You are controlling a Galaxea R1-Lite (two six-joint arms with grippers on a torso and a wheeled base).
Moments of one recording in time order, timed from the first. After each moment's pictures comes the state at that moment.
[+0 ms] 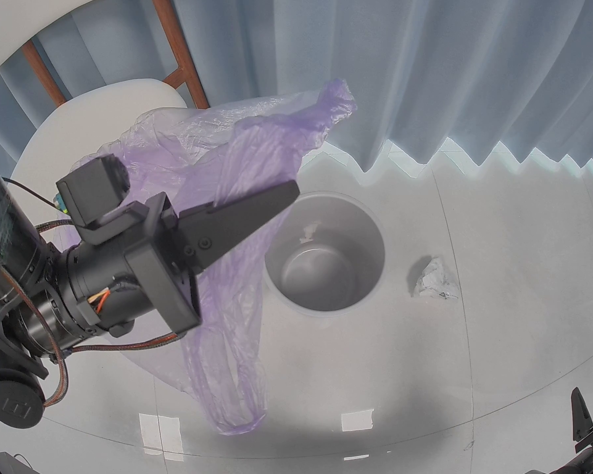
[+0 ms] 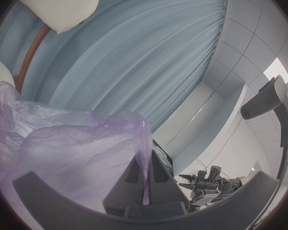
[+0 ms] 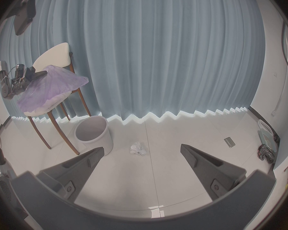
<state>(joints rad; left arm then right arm) -0.69 1.48 -0.60 -1.21 -0.47 -0.37 0.00 0.02 -0.02 0.00 0.00 0.00</state>
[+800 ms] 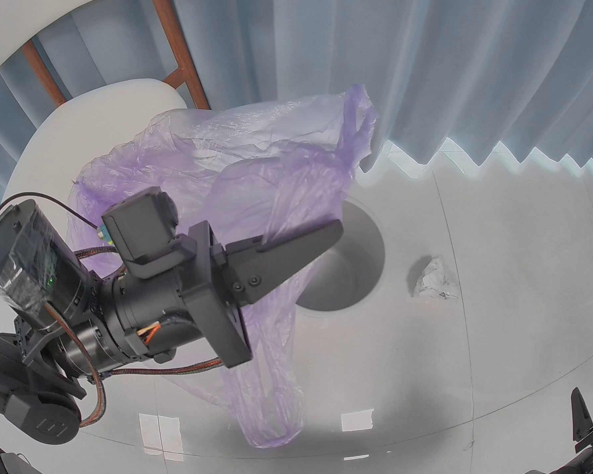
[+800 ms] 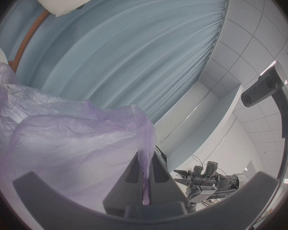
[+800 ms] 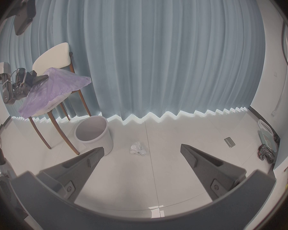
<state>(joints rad) -0.75 1.59 -0.56 -1.35 -0.47 -0.38 0.00 0.02 -0.02 0.00 0.00 0.00</state>
